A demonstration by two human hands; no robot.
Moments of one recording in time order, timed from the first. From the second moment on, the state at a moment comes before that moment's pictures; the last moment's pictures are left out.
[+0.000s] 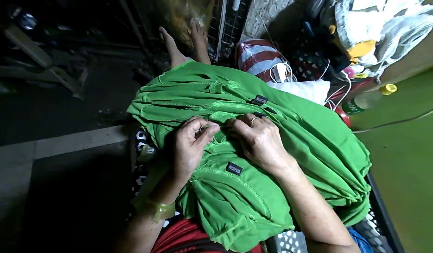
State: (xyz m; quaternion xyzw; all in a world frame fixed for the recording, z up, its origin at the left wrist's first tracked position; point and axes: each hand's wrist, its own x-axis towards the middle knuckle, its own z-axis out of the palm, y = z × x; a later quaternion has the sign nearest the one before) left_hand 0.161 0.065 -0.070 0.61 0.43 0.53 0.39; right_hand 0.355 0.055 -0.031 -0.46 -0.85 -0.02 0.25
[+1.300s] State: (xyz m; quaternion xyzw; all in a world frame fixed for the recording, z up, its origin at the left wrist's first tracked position) left_hand 0.122 0.040 -0.048 0.61 0.48 0.37 0.51; right_hand 0.383 0.063 -0.032 -0.47 -0.80 0.19 0.31
